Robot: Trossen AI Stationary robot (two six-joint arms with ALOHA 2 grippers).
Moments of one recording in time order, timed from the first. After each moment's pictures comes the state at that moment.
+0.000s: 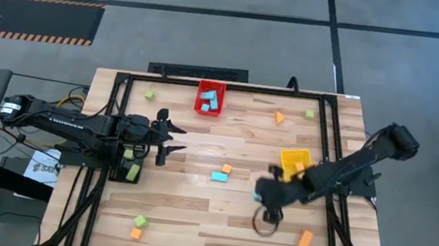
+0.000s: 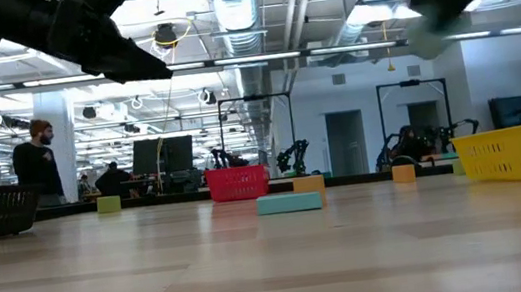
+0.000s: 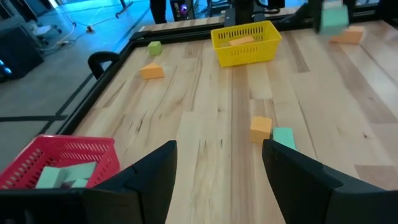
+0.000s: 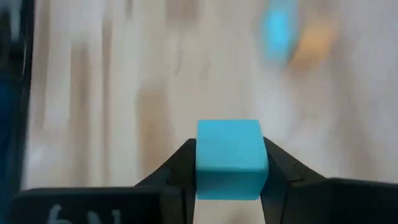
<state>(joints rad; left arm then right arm) 0.01 0.93 0.47 0.09 -0.16 0.10 0.48 1.38 0.97 -0.57 0.24 0.53</state>
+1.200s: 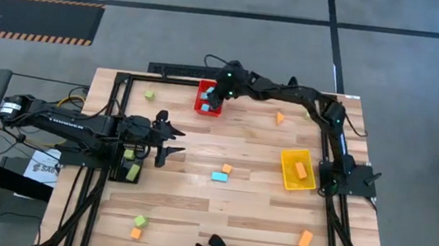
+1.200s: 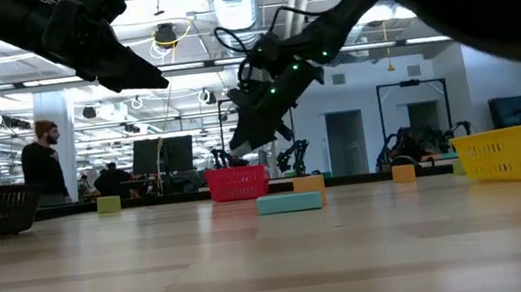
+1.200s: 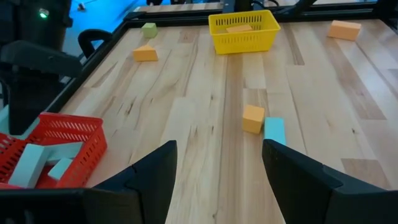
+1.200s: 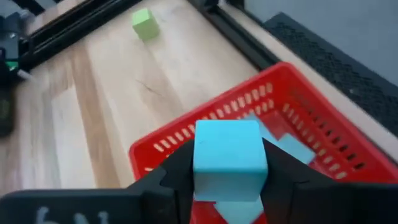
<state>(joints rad) 0.01 0.93 0.47 0.03 -0.14 0.02 -0.54 2.15 1.62 -0.13 -0.22 0.18</state>
